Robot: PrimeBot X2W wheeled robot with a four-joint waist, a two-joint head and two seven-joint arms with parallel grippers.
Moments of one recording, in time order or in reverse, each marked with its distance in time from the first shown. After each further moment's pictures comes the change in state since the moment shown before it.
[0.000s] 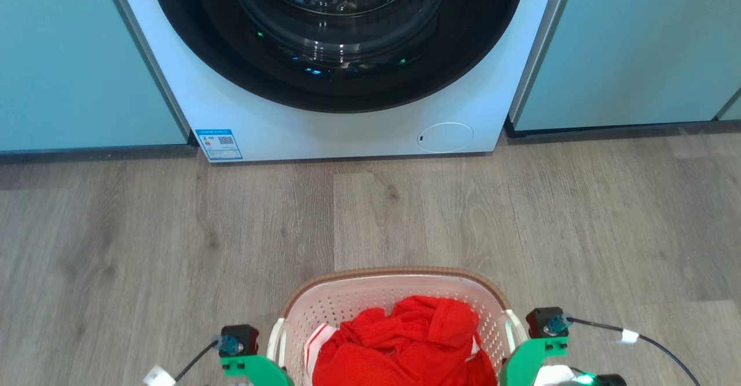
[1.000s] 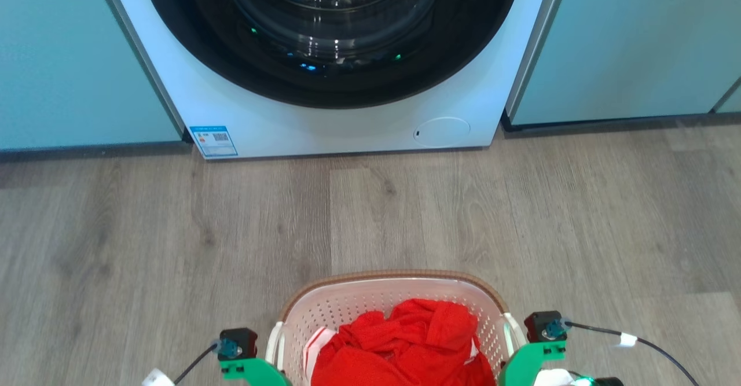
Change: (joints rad) left arm 0.000 0.002 -0.056 0.008 -0.063 0.009 -0.009; right arm -0.006 0.000 0.102 0.014 0.092 0.000 -0.031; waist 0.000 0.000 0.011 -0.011
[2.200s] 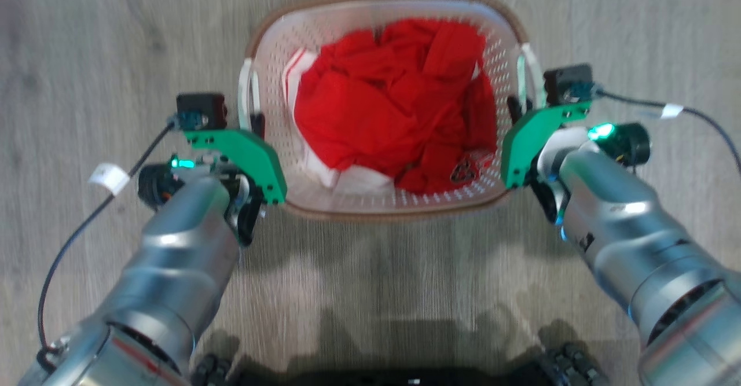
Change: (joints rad) left arm -0.559 0.004 0.050 0.012 -0.003 0.019 -0.098; right arm -0.591 -0.017 -0.025 0.051 -0.082 0.000 -0.106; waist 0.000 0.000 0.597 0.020
